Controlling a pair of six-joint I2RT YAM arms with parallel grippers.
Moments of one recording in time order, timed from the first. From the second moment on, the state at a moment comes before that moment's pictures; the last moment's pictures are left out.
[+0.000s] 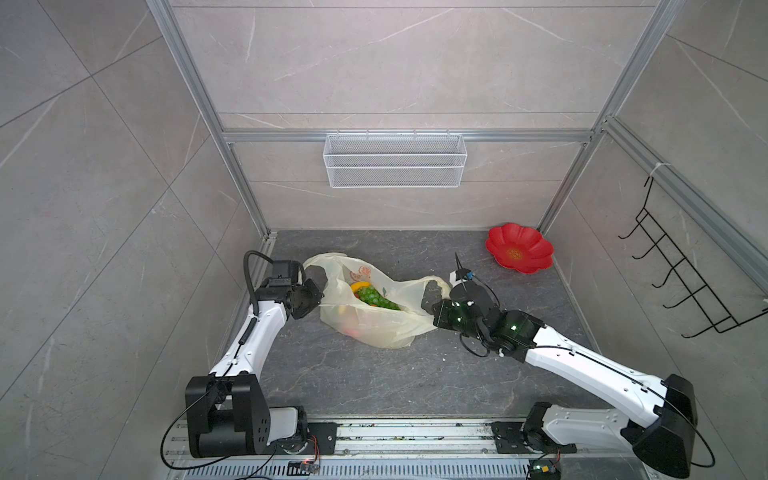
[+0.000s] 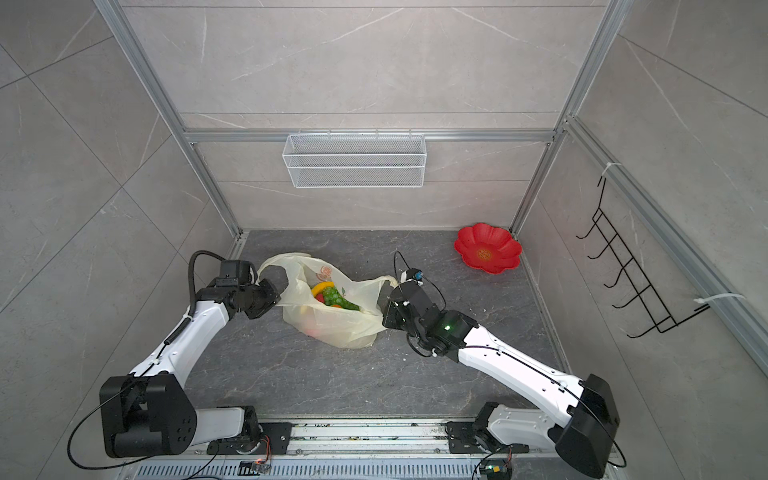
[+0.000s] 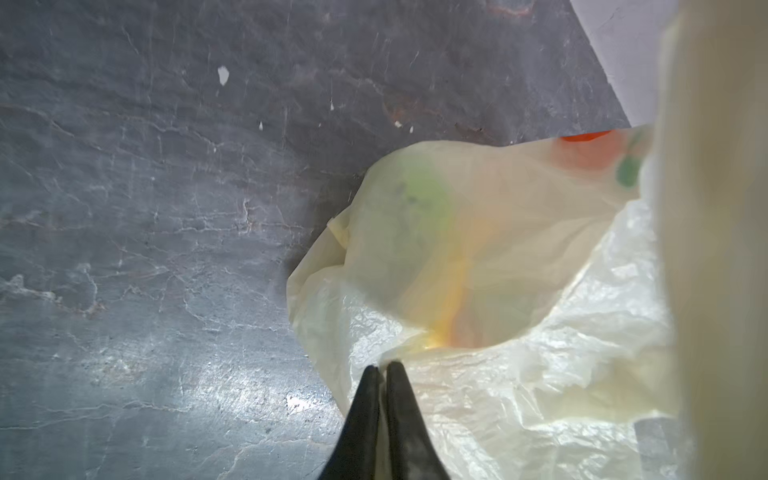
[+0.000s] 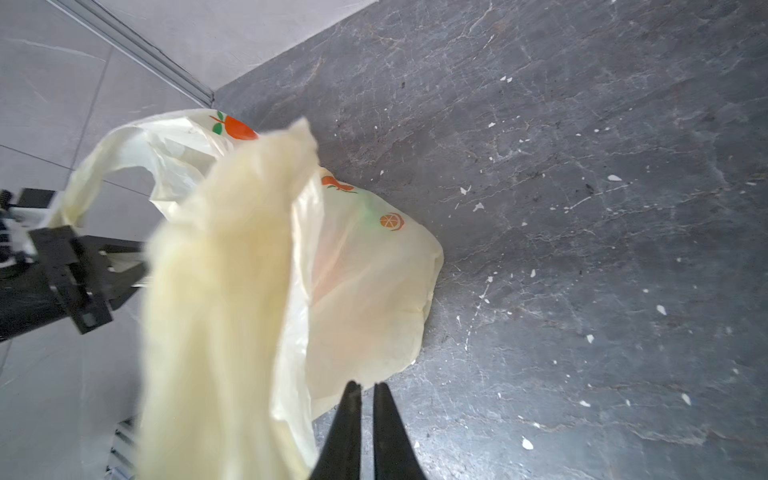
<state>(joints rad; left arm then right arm) -0.01 1.31 0.94 -0.61 0.23 -0.66 0.84 1.19 0.98 -0.45 0.18 0.85</state>
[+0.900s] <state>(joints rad) 0.00 0.94 0.95 -0.85 0.06 -0.74 1.04 1.41 0.76 -0.11 0.21 0.92</state>
